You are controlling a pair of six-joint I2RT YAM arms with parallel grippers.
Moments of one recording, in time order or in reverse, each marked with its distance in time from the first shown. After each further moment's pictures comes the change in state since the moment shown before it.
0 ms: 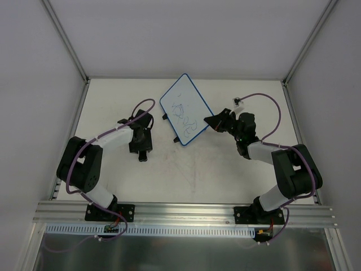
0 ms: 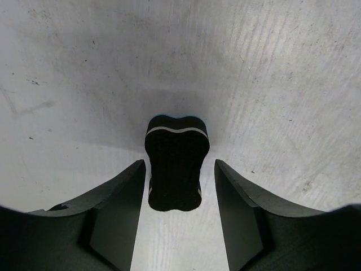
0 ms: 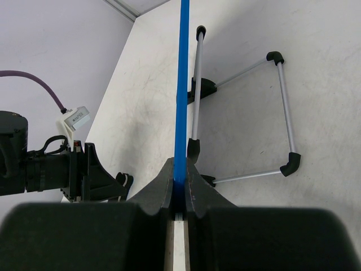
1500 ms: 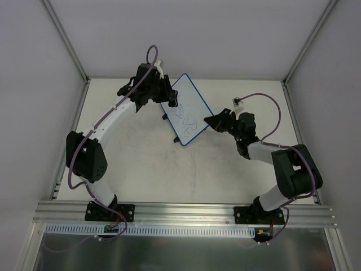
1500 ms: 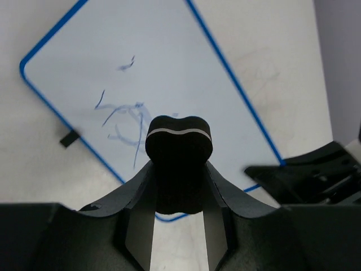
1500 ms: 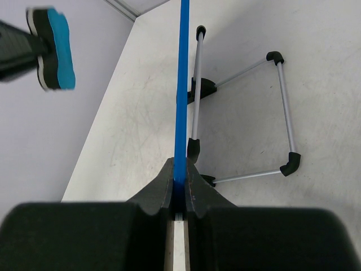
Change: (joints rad) left arm -0.015 0.117 0.601 0.168 0.322 0.033; right arm 0.000 0.000 0.000 0.000 -0.001 0.000
